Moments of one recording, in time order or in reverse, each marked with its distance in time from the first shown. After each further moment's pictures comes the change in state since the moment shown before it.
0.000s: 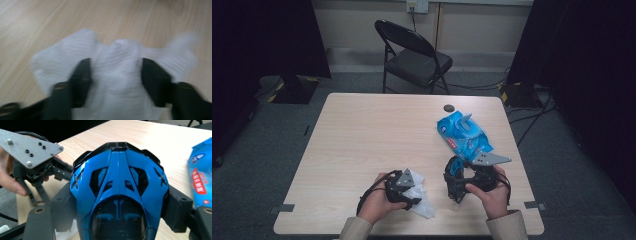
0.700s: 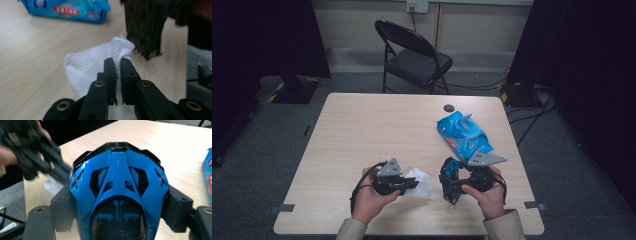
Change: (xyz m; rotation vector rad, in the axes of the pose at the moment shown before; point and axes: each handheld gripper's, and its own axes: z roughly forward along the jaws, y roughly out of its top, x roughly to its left) left arm 0.004 0.020 -0.055 -0.304 -0.027 -0.186; right arm 0.007 0.002 0.009 0.003 0.046 -0.002
